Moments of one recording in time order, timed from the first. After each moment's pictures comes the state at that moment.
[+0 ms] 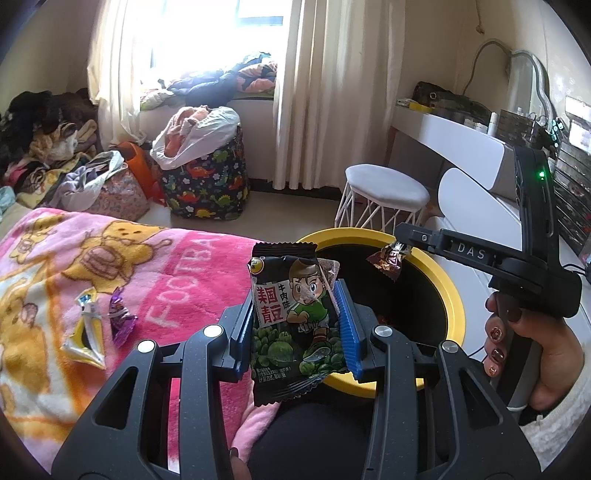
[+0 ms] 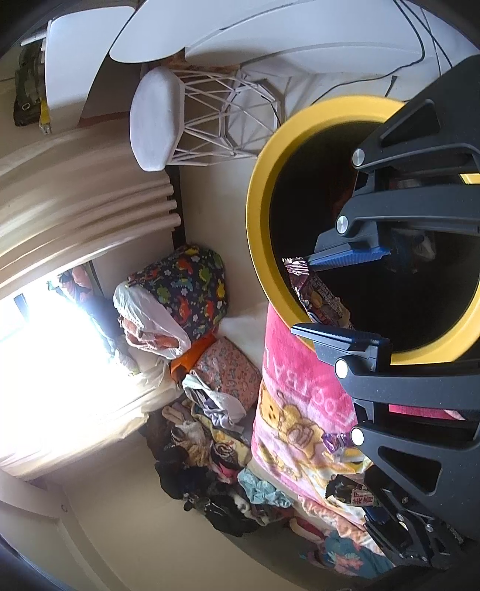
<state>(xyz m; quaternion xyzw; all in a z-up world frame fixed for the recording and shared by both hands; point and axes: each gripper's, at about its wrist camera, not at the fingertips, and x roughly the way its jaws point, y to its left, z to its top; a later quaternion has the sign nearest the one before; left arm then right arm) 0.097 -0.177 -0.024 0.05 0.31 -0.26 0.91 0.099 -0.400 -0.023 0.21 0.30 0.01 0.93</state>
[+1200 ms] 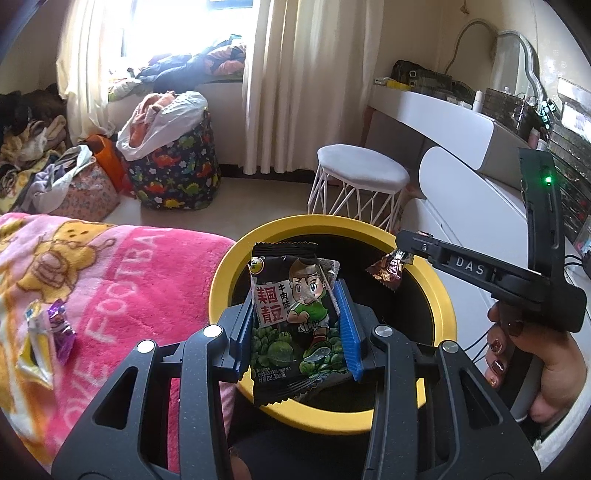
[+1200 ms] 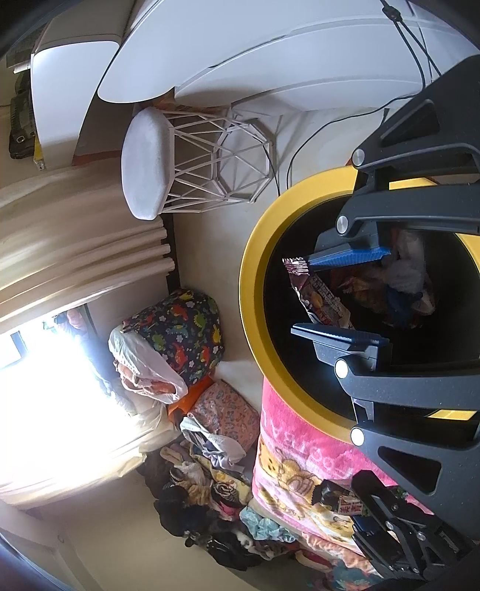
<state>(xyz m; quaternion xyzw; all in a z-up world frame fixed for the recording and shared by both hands) 0.127 -0.231 -0.054 0.06 0.34 -0.30 0.89 0.096 -0.440 -0.048 0.20 0.32 -0.06 0.92</state>
